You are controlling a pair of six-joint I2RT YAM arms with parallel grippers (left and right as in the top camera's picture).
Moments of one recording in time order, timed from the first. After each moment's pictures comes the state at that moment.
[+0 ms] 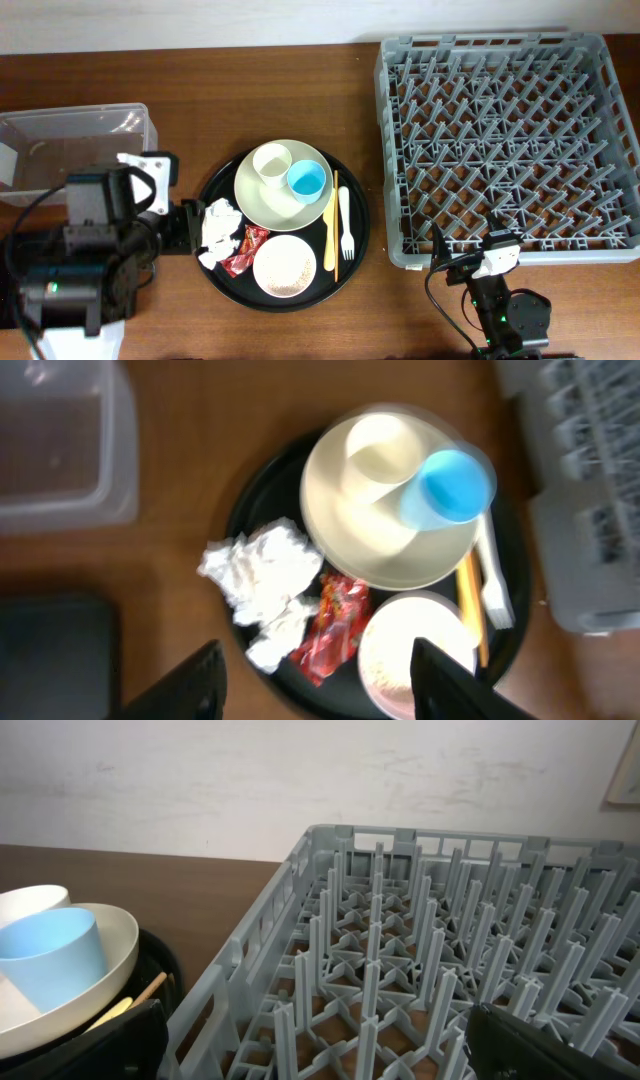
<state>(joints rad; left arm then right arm) 0.00 1.04 1.28 -1.20 0.14 -0.02 0.04 0.01 0.01 -0.06 -0.13 0.00</state>
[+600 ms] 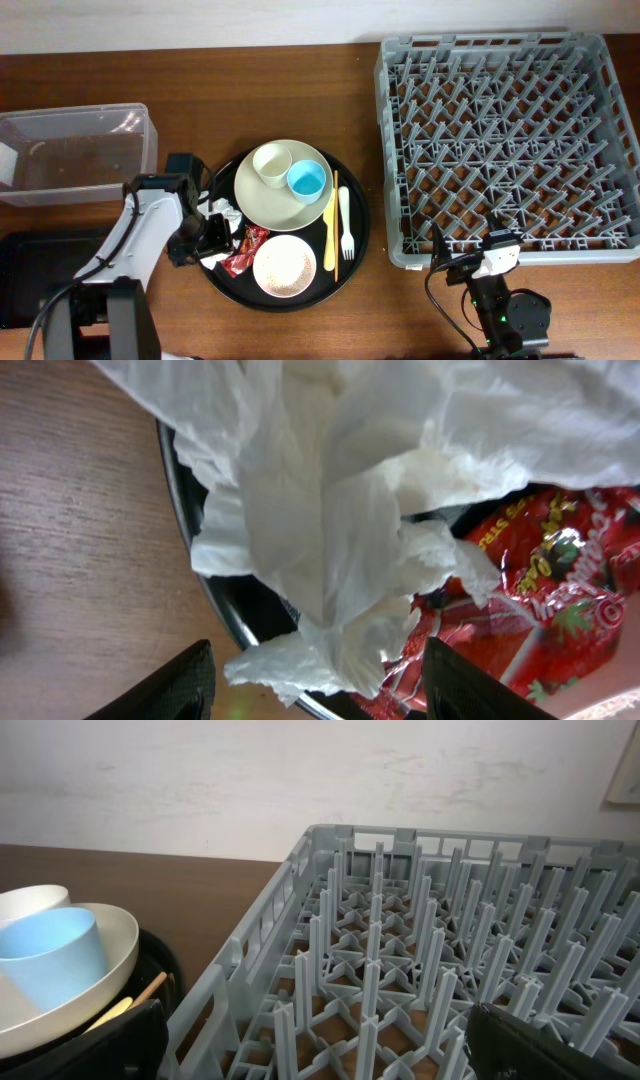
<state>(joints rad) -0.02 1.63 1.00 -1.04 0.07 -0.25 0.04 0.01 0.01 -0.06 -0.13 0.00</state>
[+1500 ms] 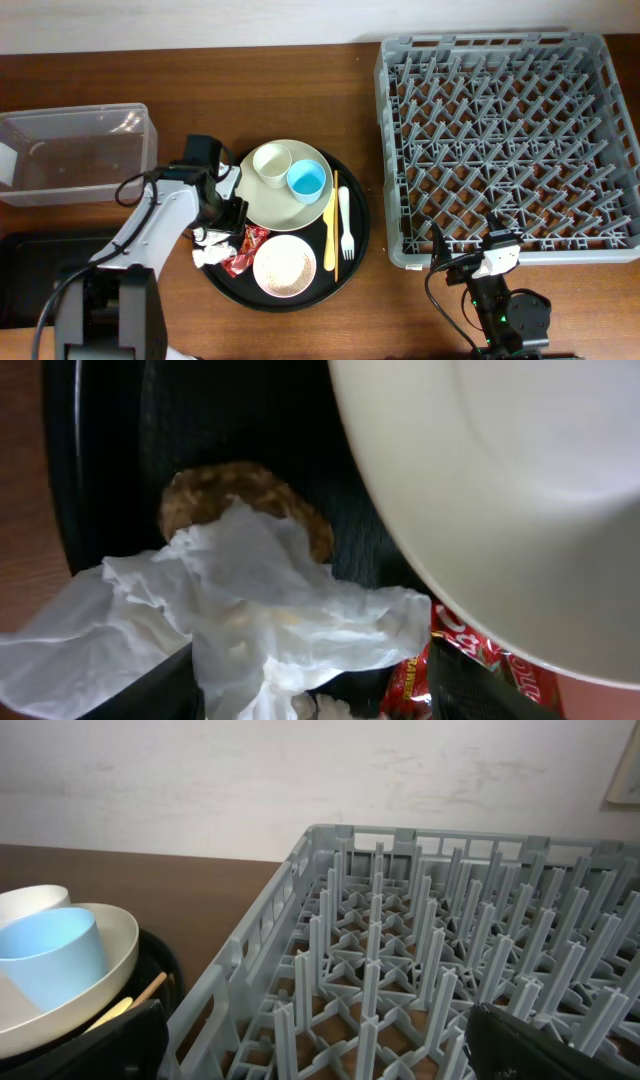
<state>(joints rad) -0.11 1.69 1.05 -0.82 0.03 0.09 0.04 0.01 0.01 -0.06 -0.13 0.00</state>
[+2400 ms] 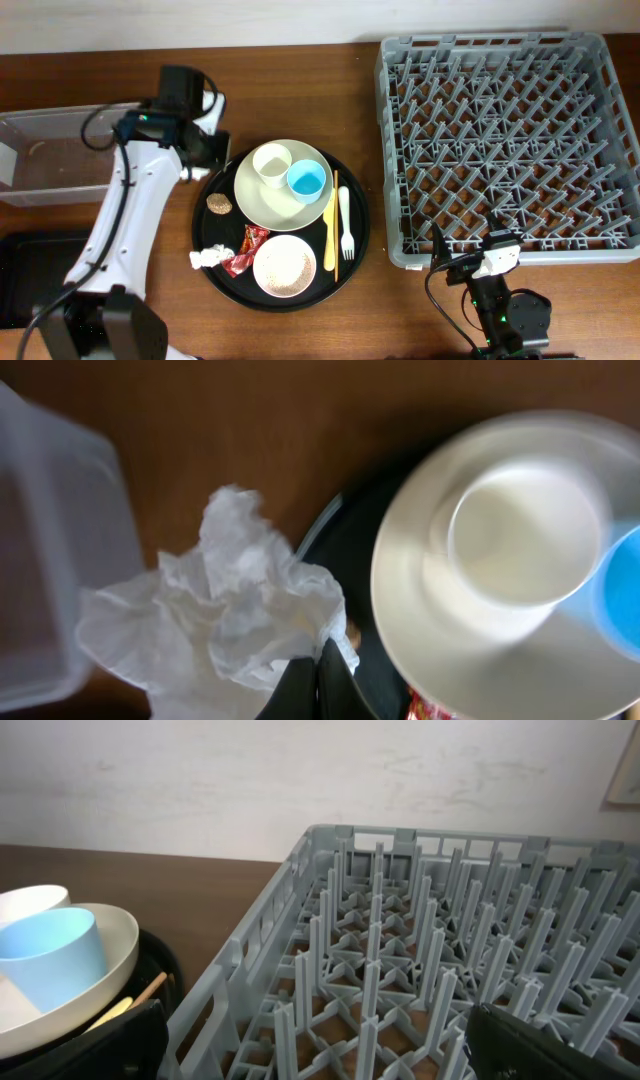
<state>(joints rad) -0.11 1.69 1.55 -1.00 -0.05 0.09 0.04 0.01 0.01 -0.06 -0.13 0.00</state>
